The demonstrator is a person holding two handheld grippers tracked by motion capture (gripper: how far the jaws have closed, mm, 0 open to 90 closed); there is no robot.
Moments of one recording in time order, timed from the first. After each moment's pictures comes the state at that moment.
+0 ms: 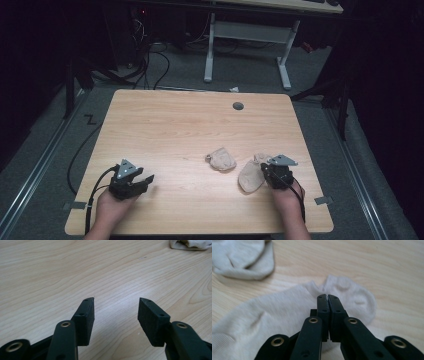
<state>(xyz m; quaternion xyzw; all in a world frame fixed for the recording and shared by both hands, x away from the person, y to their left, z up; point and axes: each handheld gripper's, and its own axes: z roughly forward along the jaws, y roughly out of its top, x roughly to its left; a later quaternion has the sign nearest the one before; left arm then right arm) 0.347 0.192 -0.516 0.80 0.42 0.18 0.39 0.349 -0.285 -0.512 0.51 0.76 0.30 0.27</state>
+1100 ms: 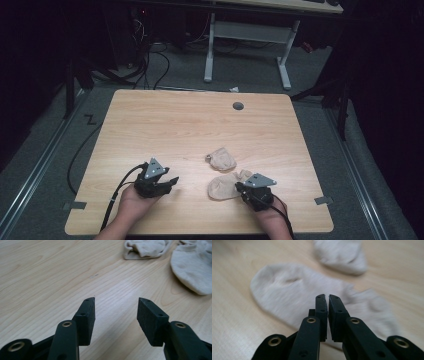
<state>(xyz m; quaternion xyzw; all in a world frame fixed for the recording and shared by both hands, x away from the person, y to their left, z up) 0.347 0.122 -0.509 0.84 0.33 0.15 0.41 0.298 -0.220 -0.511 0.41 0.82 0.34 0.21</state>
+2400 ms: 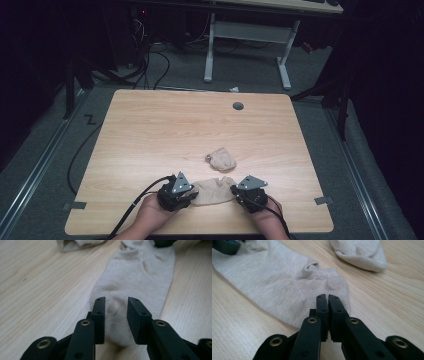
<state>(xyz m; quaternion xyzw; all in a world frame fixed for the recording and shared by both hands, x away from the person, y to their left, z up) 0.321 0.067 -0.522 0.89 0.24 0.11 0.37 0.298 -0.203 -0.523 0.38 0.84 0.32 0.20</state>
